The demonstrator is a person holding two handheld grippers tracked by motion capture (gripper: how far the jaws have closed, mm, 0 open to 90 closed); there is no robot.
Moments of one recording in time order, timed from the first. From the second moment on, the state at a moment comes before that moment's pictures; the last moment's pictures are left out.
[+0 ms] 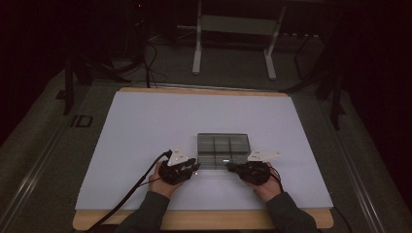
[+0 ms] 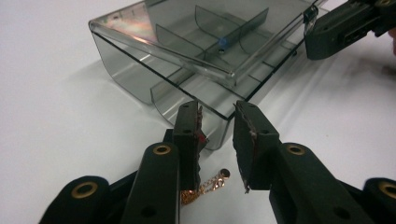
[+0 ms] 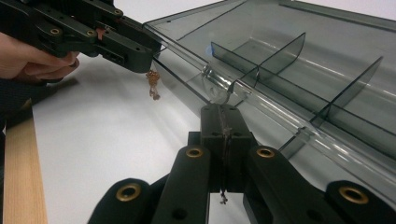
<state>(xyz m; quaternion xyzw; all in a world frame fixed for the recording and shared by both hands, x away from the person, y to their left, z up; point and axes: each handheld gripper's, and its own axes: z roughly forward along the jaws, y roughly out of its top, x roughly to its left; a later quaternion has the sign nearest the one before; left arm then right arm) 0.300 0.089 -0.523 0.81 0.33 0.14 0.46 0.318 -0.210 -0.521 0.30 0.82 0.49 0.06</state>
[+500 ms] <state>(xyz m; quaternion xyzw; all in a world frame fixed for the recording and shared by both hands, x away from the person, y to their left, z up) 0.313 0.085 -0.511 0.81 0.31 0.18 0.46 0.322 -0.213 -0.514 0.30 0.81 0.50 0.07</state>
